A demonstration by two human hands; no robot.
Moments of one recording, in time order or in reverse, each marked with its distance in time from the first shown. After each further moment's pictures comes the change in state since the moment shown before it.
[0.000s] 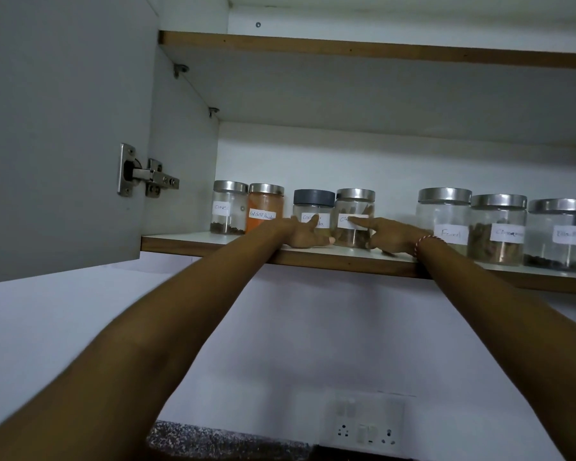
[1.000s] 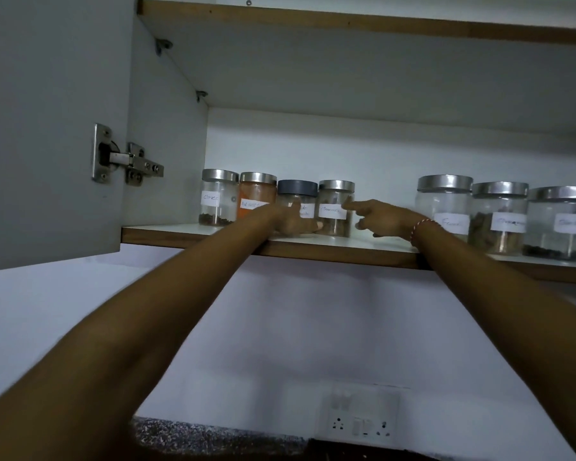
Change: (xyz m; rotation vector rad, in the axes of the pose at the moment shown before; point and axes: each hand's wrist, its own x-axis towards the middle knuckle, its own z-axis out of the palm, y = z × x) left_hand 0.018 -0.012 0.000 -0.286 0.150 -0.016; right_hand 0.010 -0.004 -0.002 0.044 0.024 -0.044
